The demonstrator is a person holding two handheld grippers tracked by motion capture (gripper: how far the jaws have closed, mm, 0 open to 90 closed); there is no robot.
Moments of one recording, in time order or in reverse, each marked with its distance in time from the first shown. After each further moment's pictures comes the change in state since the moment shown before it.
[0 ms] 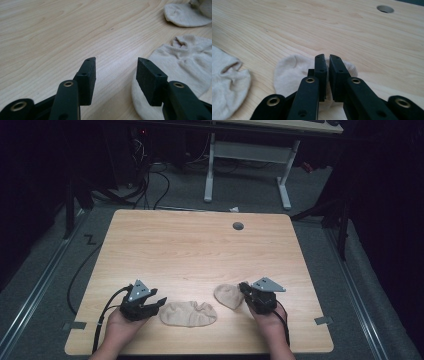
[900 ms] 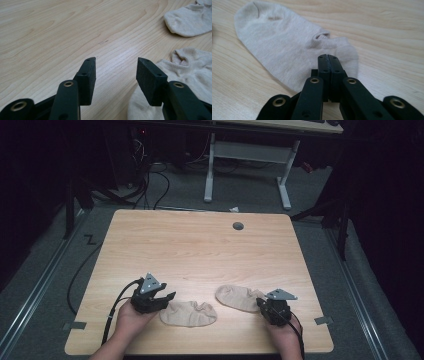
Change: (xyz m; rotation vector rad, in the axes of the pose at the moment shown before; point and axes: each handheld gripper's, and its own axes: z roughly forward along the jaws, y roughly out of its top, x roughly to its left) left arm -0.004 0.018 0.020 0.000 -0.021 0.010; right arm -0.025 -0.044 -0.016 0.207 -0.079 0.081
